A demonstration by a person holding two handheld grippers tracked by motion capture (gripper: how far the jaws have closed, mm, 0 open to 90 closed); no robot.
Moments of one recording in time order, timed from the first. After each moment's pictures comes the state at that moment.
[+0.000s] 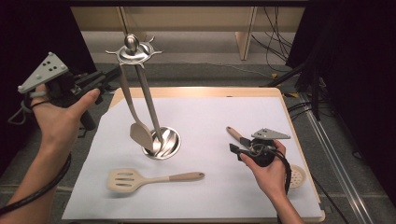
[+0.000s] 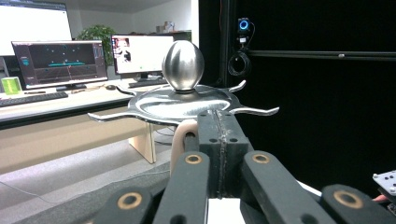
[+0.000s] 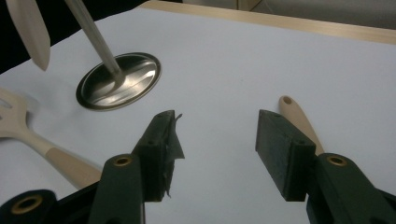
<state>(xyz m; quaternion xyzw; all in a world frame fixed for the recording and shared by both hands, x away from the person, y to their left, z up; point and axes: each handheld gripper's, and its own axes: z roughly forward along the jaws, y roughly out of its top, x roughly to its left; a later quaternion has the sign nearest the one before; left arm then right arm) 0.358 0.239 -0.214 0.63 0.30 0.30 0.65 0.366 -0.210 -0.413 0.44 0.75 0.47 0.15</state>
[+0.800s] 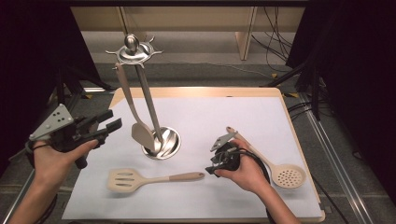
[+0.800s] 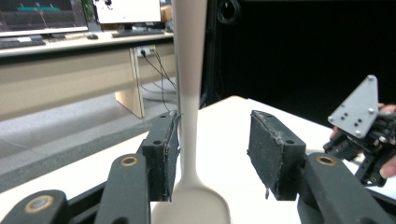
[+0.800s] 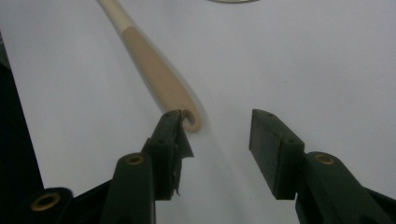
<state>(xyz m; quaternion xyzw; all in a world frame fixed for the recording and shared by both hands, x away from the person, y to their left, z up) 0.334 0.273 -0.315 0.70 0.30 0.26 0.60 0.378 -0.132 -0.426 0.24 0.93 0.29 0.04</state>
